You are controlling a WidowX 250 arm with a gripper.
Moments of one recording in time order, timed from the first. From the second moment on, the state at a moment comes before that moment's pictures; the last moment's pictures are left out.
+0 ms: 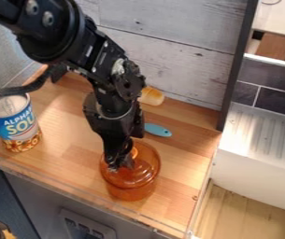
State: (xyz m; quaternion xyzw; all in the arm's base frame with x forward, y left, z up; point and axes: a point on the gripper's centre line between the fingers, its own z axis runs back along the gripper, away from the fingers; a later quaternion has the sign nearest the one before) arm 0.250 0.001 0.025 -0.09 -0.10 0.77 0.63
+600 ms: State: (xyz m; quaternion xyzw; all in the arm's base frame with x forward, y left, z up) arm 0.254 -0.001 0.058 -0.13 -0.07 0.76 0.63
